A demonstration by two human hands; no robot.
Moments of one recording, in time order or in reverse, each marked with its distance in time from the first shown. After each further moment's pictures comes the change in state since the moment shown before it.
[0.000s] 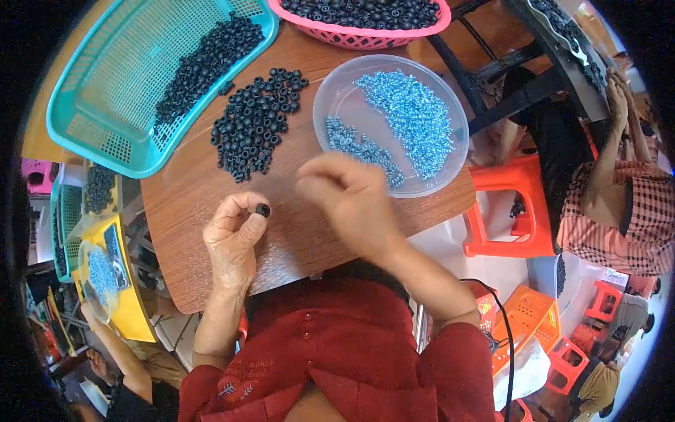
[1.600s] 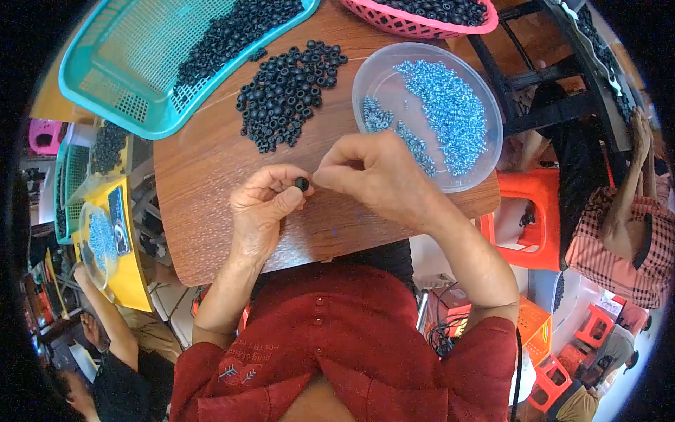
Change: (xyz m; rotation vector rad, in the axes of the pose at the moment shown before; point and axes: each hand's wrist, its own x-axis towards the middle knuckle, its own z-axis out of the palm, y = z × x) left_hand 0.004 -0.021 -0.010 -0.138 -0.057 -0.134; right_hand 0.027 -0.017 -0.010 -0.233 -0.446 0.122
